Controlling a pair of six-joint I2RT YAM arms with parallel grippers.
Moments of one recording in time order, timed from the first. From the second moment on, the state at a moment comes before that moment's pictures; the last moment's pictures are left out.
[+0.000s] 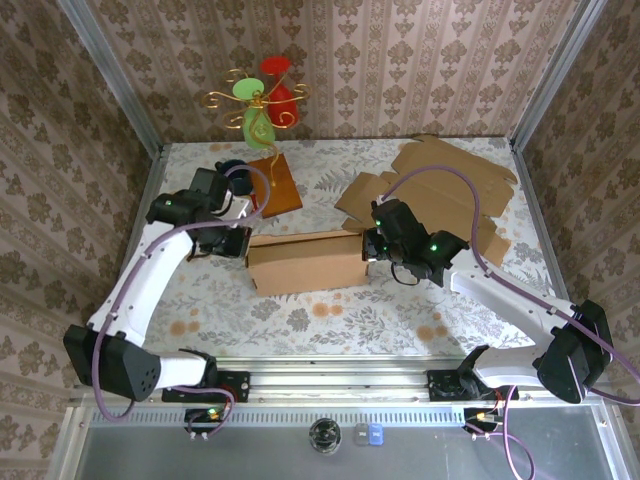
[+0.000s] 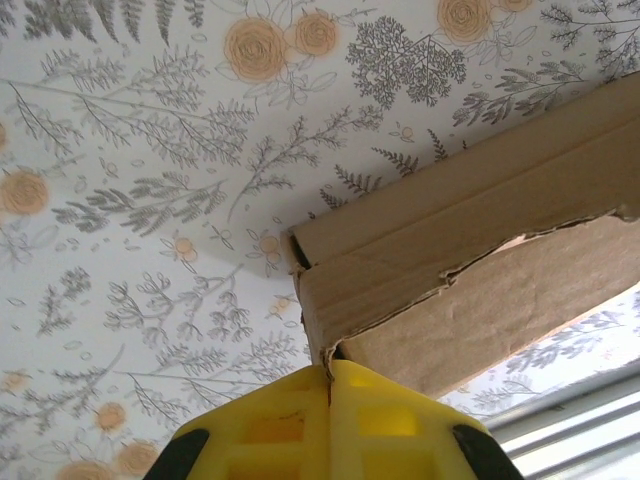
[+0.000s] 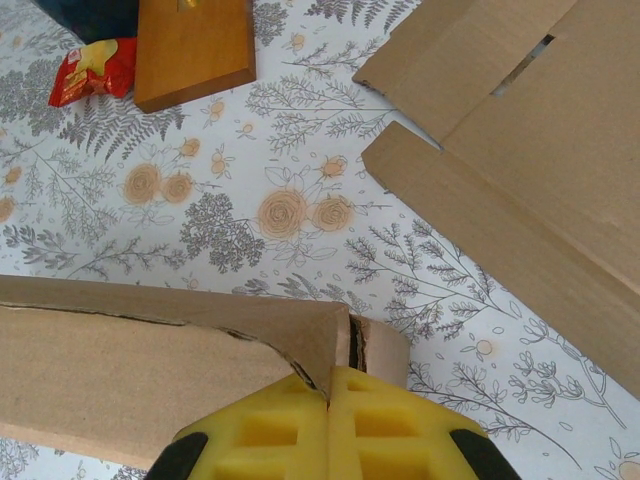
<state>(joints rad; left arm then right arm) -0.34 1.31 1.34 -1.26 0.17 -0.06 0.69 1.28 1.03 -0.53 0.17 0.55</state>
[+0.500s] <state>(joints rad) -0.31 1.41 1.43 -1.39 0.28 -0.24 0.69 1.29 1.03 -0.53 0.17 0.55</state>
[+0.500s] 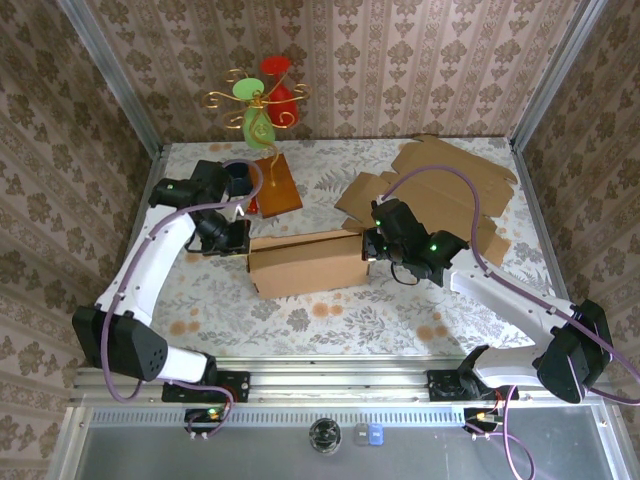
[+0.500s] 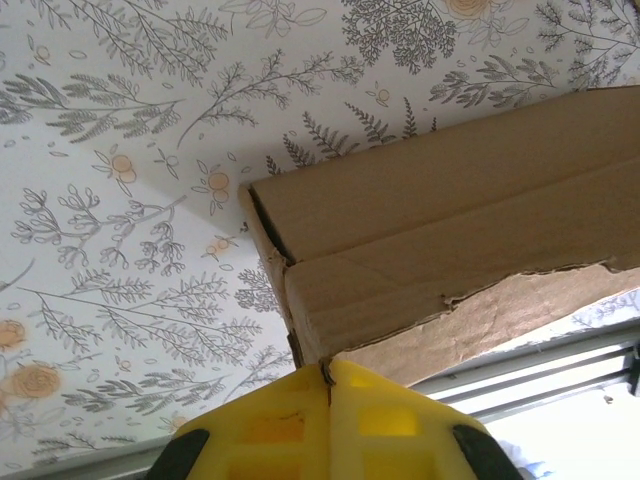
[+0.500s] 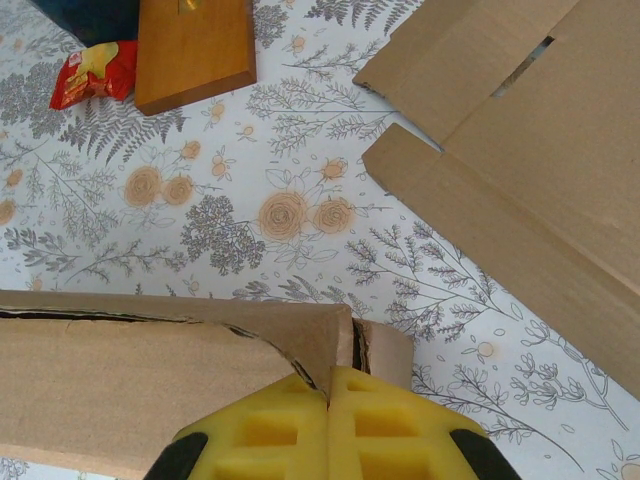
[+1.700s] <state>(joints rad) -0.31 1.17 1.11 -1.13 0.32 -0.23 0.69 1.26 0.96 -0.48 0.17 0.56</state>
